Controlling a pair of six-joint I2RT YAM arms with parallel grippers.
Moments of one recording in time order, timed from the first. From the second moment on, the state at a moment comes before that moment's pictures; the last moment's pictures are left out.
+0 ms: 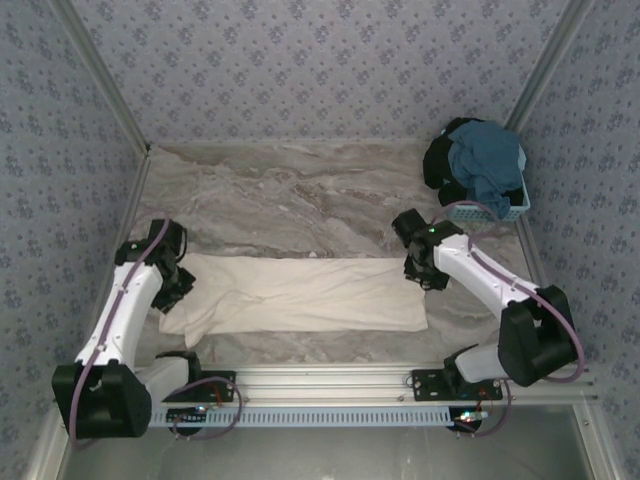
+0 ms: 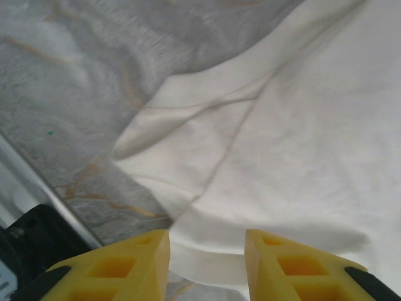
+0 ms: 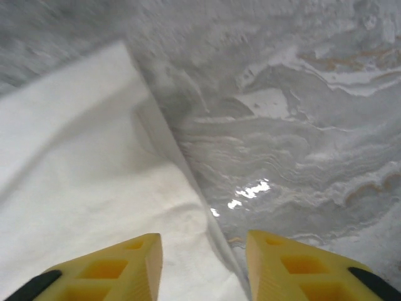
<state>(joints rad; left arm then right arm) -0.01 1.10 0.91 -1.23 -0.22 -0.91 0.43 1.37 0.96 -1.03 0.29 0.83</state>
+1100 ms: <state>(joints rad) 0.16 2.04 1.47 -0.92 0.21 -0.71 0.15 2.00 1.41 -0.92 0.05 0.73</state>
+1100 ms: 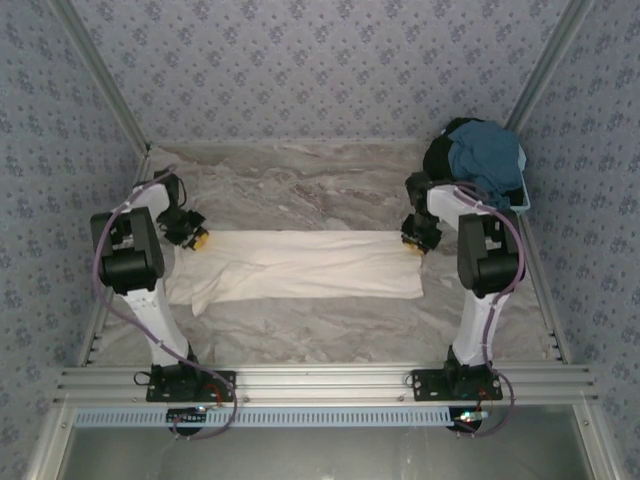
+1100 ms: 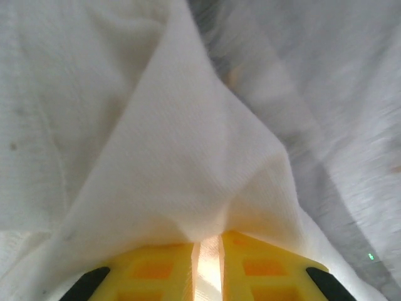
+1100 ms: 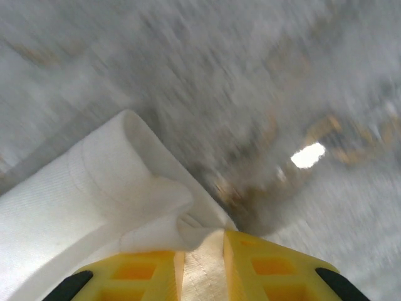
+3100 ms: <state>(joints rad) -0.04 1.51 1.01 -0.82 0.45 -0.58 0.35 1.63 1.25 -0.72 -0.22 0.57</state>
